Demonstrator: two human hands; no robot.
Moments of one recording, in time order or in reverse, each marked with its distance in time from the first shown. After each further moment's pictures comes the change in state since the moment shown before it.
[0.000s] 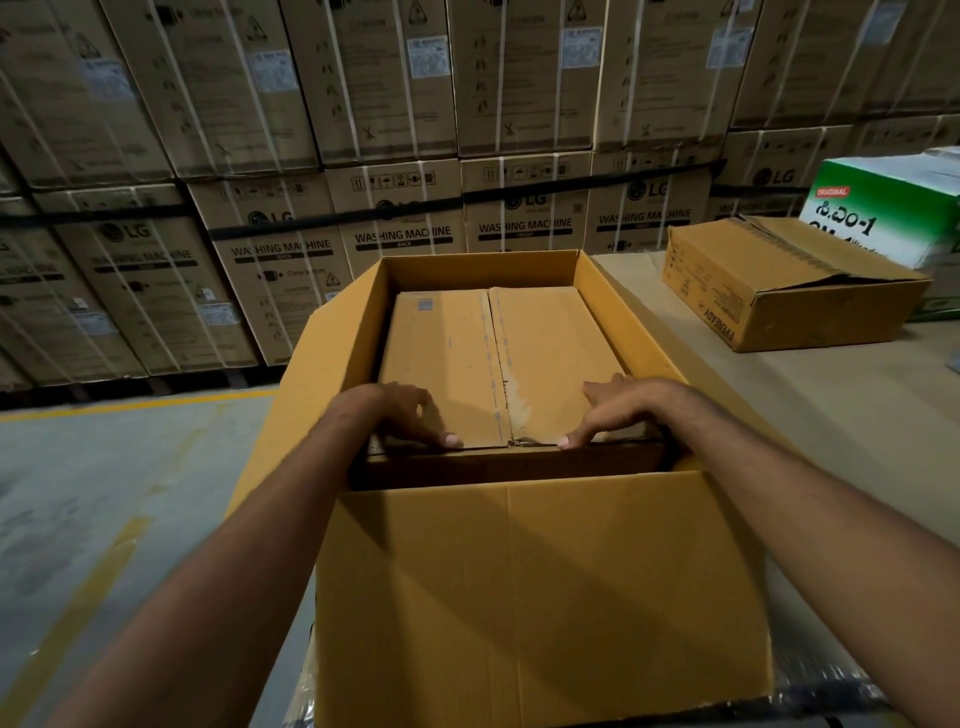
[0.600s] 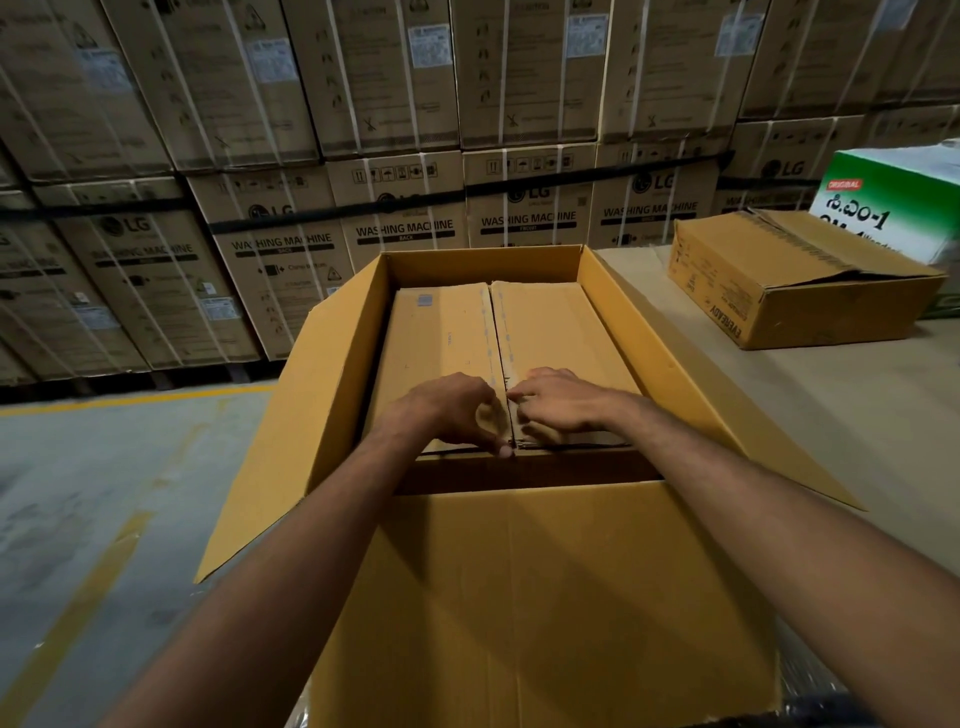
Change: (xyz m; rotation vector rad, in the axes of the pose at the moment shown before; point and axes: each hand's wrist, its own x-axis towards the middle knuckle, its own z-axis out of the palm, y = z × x) left_hand 0.002 0.056 0.020 0.198 0.202 0.378; right_hand -0.010 -0.071 0.011 0.050 0.198 -0.369
